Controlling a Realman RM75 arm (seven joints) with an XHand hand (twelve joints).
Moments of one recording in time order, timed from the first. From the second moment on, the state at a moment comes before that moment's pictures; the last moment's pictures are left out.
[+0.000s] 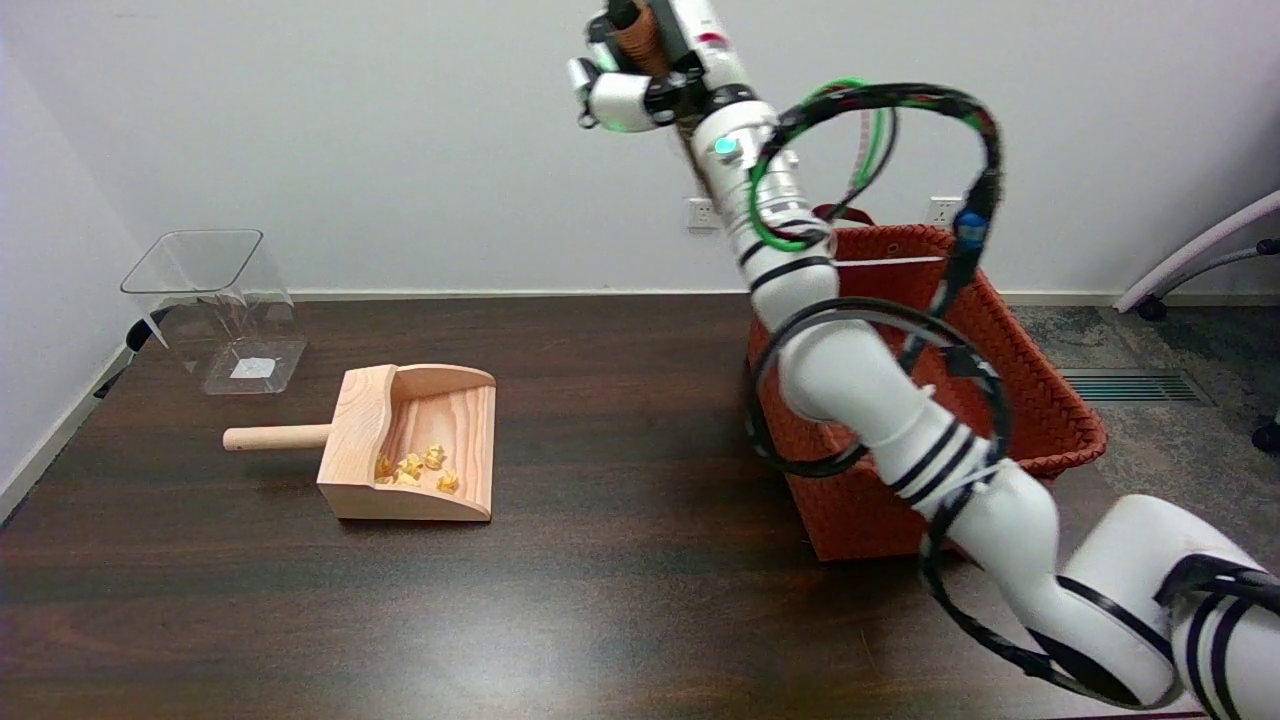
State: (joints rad) arm 0.58 -1.29 1.05 -1.45 -1.58 0.53 -0.23
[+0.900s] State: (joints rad) arm 0.27 -1.08 1.25 -1.68 -1.44 0.57 -0.24
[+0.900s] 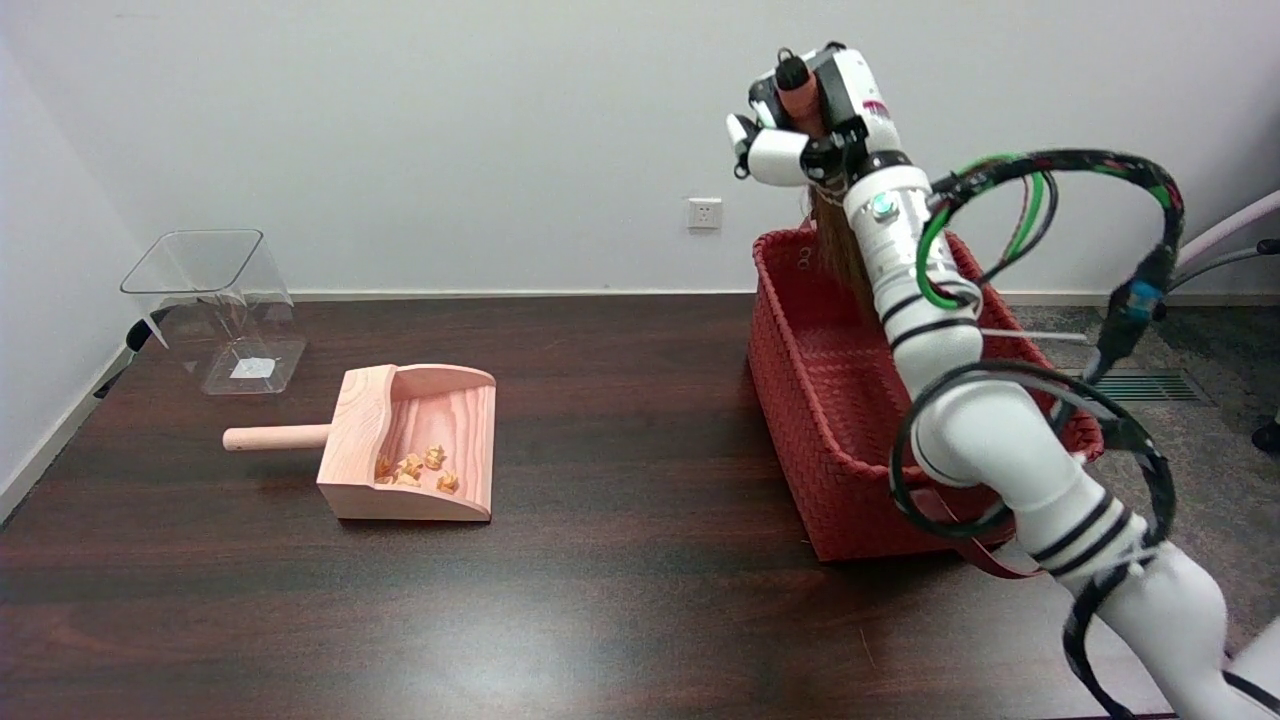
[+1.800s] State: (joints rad) arm -0.03 -1.08 1.29 -1.84 -1.44 0.67 -0.21
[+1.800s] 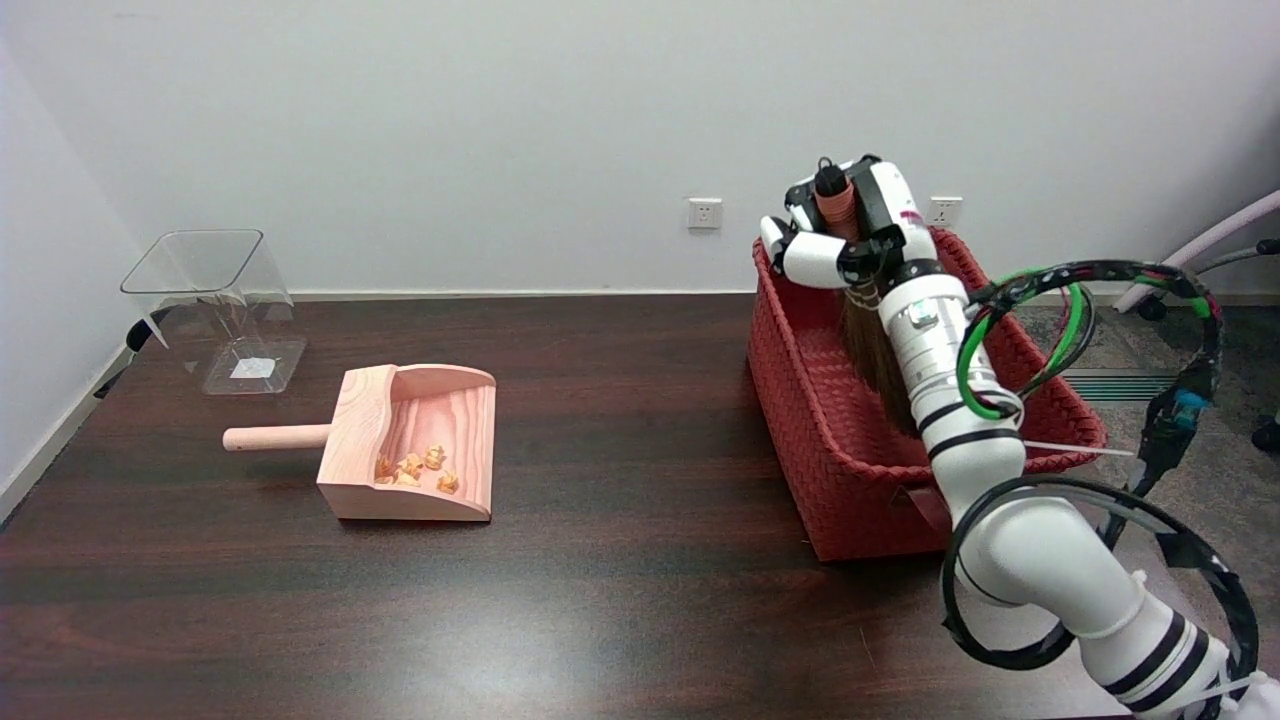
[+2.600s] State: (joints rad) arm 0.00 -1.13 1.19 -1.61 -1.47 0.74 -0.01
